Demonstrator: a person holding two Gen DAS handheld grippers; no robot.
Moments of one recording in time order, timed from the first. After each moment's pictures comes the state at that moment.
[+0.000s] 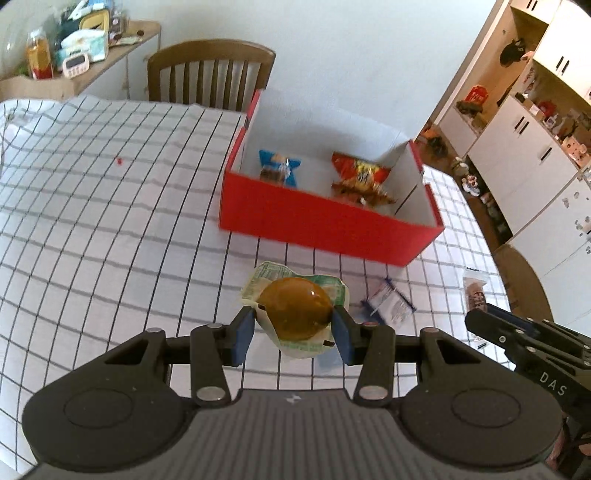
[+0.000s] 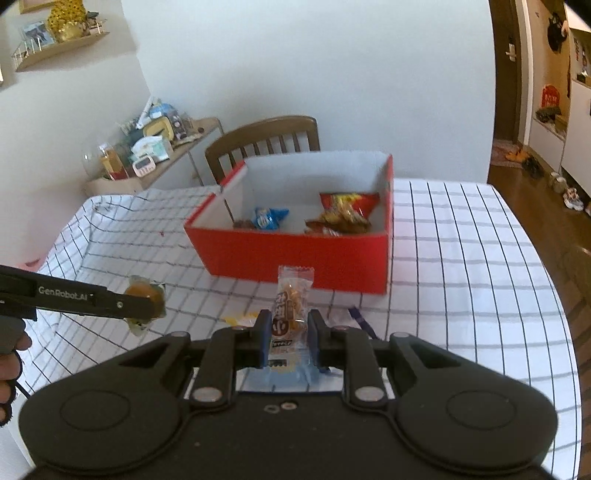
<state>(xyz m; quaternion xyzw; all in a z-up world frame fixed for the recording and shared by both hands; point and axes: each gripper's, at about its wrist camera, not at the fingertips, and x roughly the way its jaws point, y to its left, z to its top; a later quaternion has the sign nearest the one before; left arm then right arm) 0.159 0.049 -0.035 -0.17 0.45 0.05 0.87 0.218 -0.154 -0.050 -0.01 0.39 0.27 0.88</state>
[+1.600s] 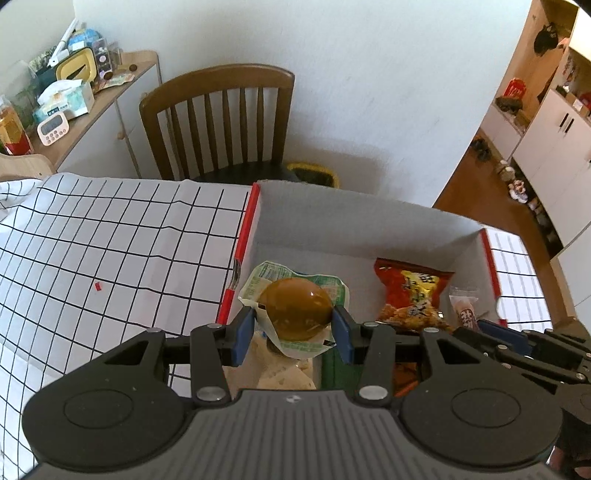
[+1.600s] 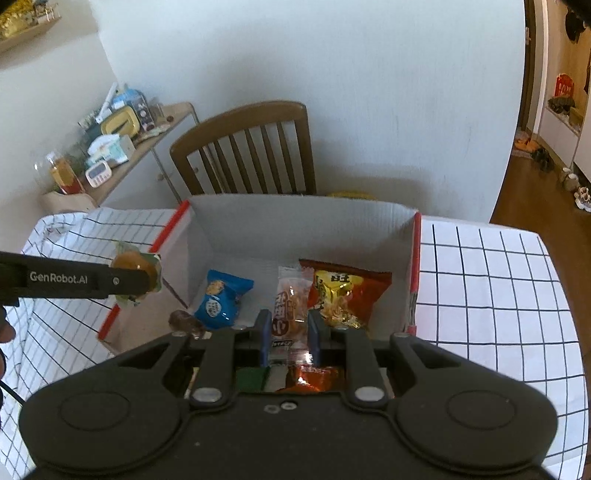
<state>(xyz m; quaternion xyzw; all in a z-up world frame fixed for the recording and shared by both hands) 0.364 0.081 -0.041 -0.11 0.47 0.11 0.87 0.407 -0.080 -0.074 -0.03 0.44 0.26 0.86</state>
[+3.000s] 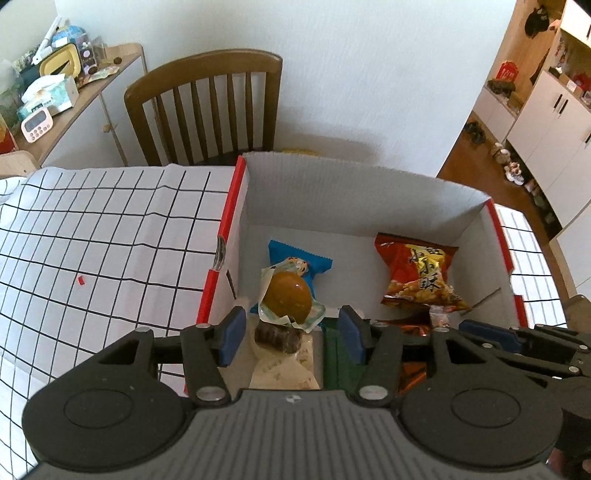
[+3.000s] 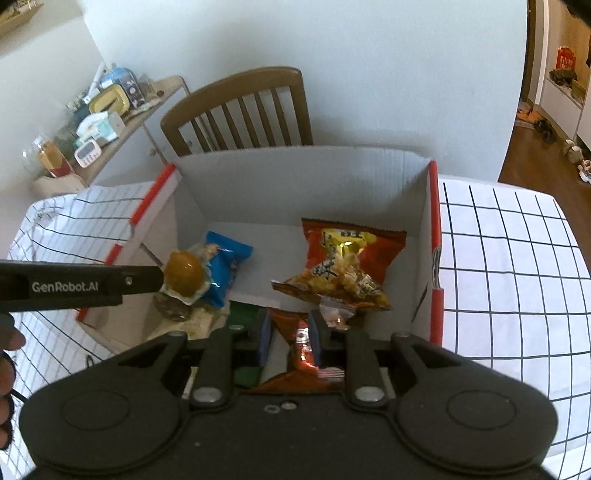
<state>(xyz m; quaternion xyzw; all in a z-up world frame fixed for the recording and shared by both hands) 0.363 0.076 -0.063 -0.10 0.48 0.09 0.87 0.409 -0.073 -0.097 -0.02 0.48 0.25 0.84</state>
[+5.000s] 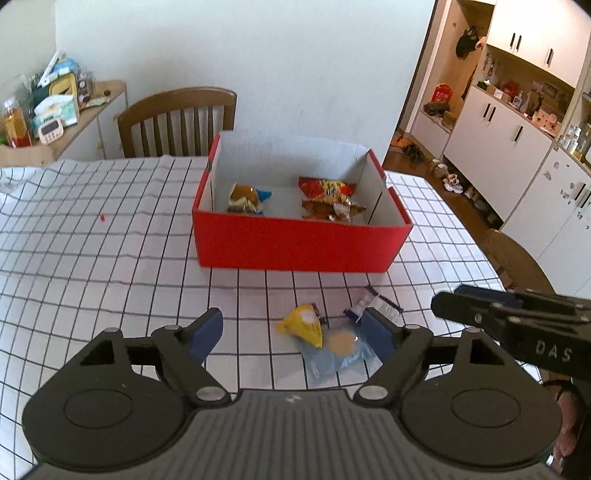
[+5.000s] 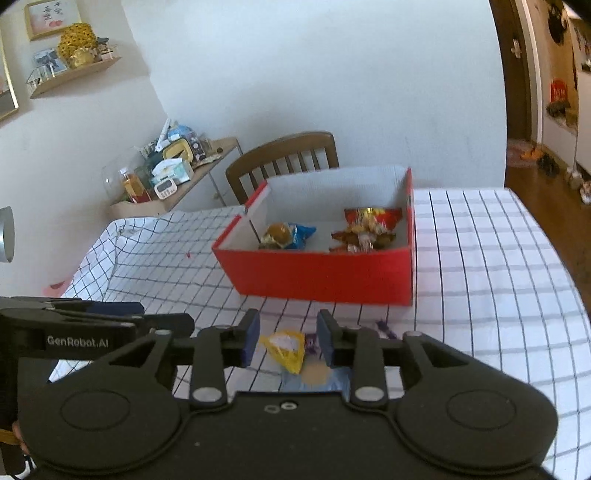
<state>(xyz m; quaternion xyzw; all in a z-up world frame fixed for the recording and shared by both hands) 0.142 0.021 -0.035 -0.10 0.40 0.02 0.91 0.208 -0.160 -0.047 0.04 0.37 0.30 0.88</state>
